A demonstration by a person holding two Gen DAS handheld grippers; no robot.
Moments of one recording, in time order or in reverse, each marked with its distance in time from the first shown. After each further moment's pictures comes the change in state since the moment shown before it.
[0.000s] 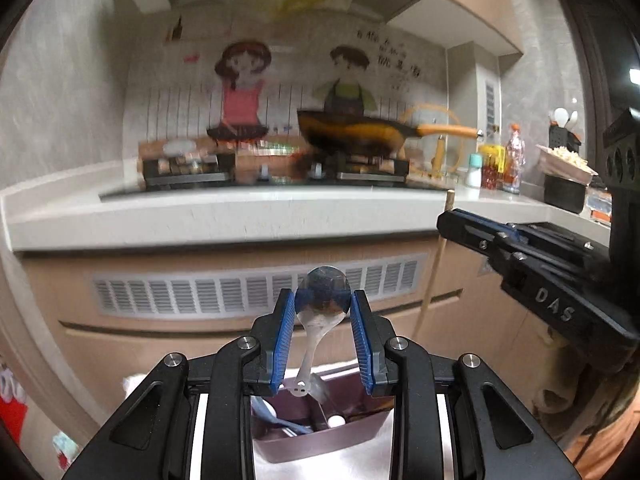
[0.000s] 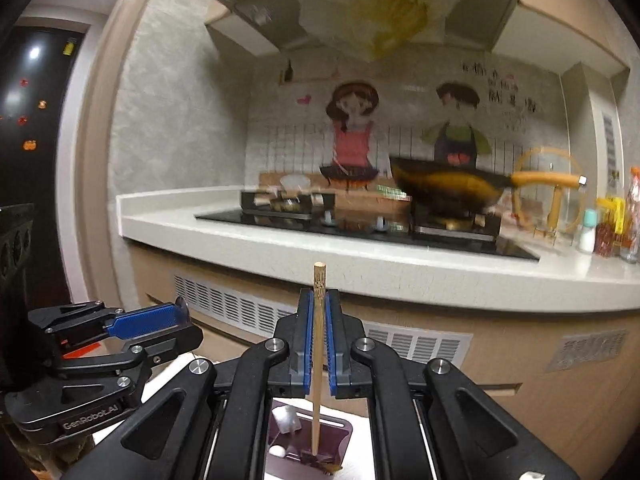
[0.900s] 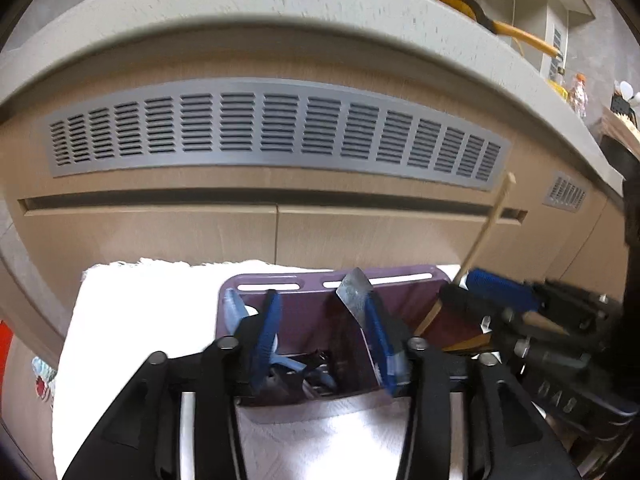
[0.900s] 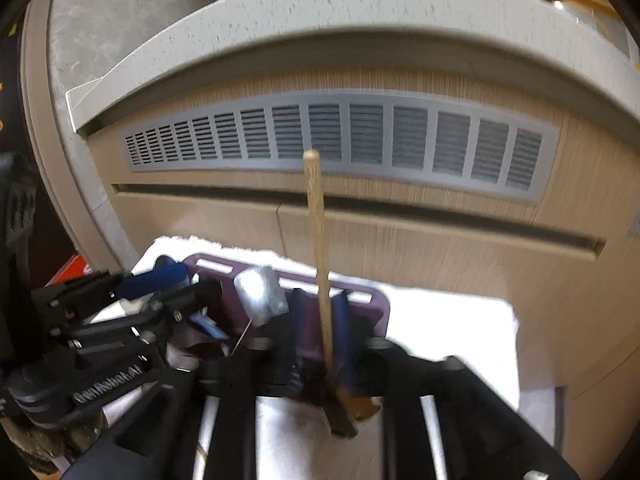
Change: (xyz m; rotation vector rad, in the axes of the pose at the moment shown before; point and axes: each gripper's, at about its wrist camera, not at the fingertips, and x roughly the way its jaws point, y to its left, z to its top) left arm 0.114 0.030 -0.109 -0.144 0.285 0.075; right arm 0.121 -0.015 -0.148 0.128 0.451 0.055
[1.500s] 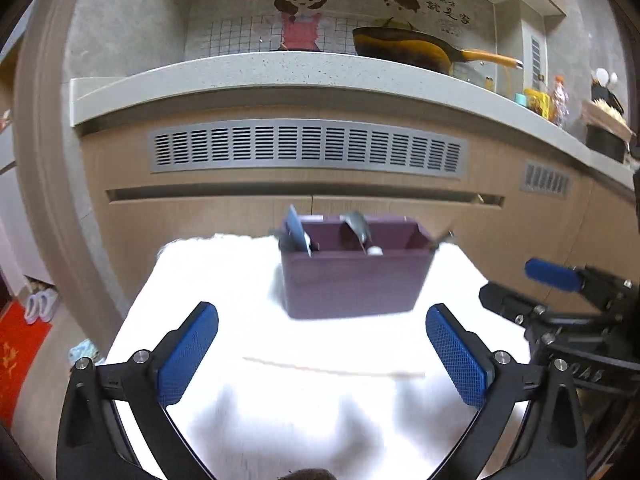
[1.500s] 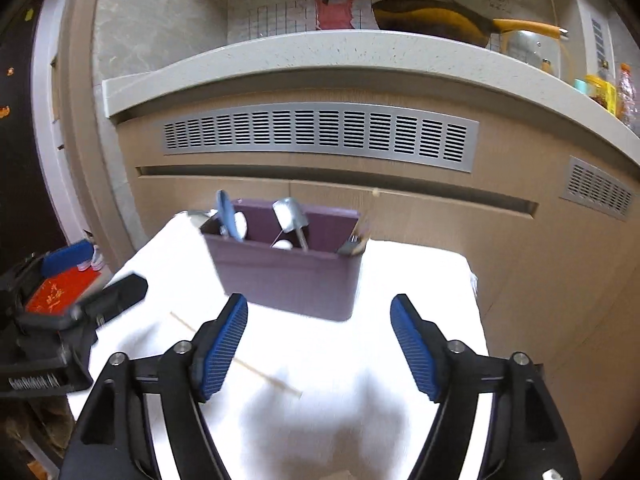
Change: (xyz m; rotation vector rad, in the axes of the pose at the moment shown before) left arm -0.149 -0.016 -0.117 0.049 -0.160 0.131; right arm -0.126 0.035 -0.104 -0.040 -0.100 -0.080
